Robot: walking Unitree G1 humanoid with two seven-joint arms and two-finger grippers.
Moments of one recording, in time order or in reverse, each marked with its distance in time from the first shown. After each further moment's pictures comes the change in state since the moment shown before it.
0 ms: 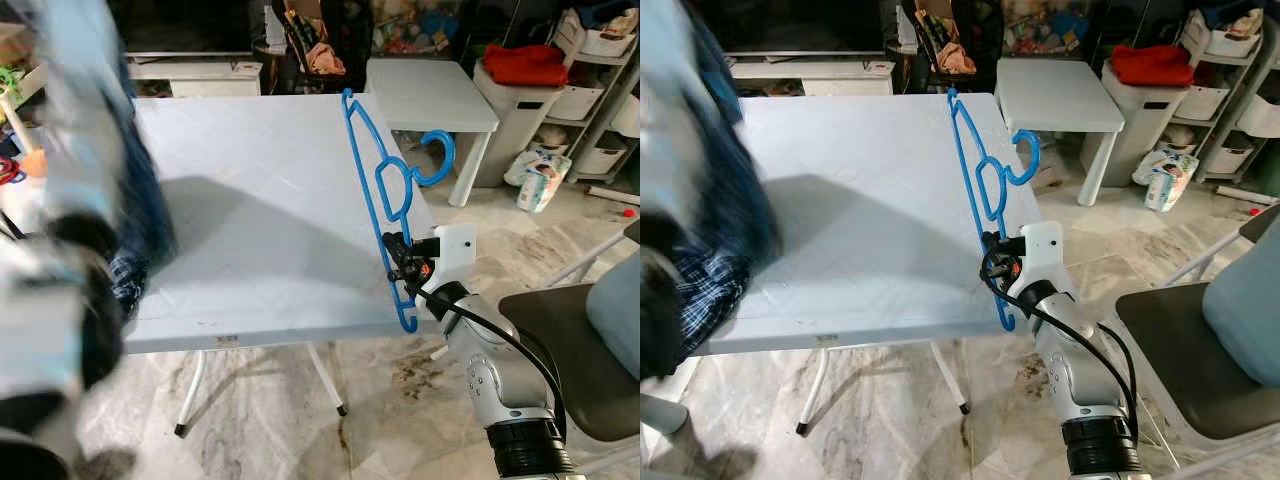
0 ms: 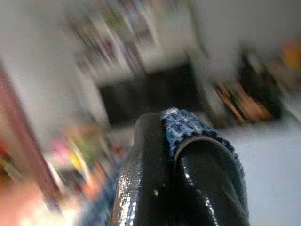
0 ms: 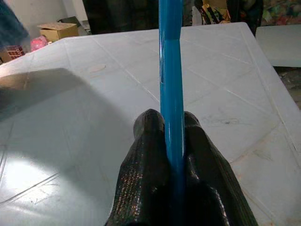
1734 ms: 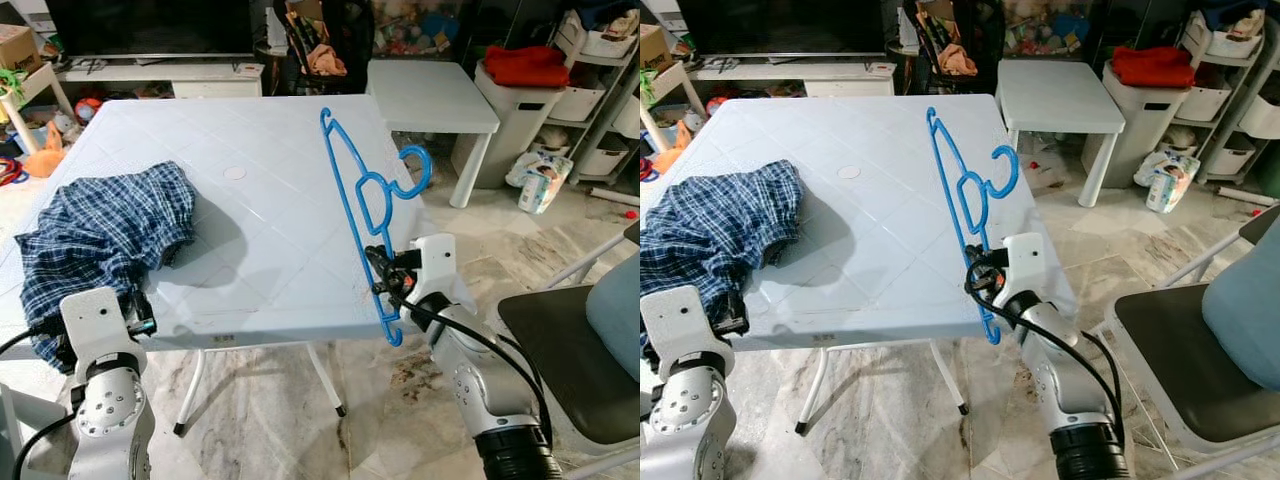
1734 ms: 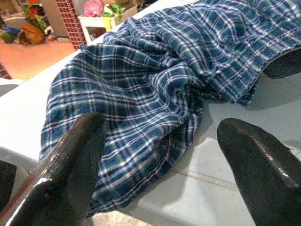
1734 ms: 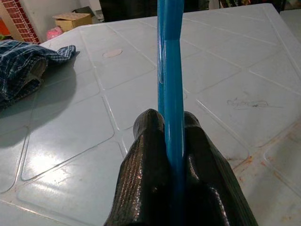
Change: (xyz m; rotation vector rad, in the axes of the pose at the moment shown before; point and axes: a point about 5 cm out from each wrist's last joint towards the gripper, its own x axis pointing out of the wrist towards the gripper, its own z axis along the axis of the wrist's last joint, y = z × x) left arm -0.207 -0.007 -0.098 -0.153 0.459 0.233; right arm 0.000 0.017 -0.015 0.031 0.044 0.050
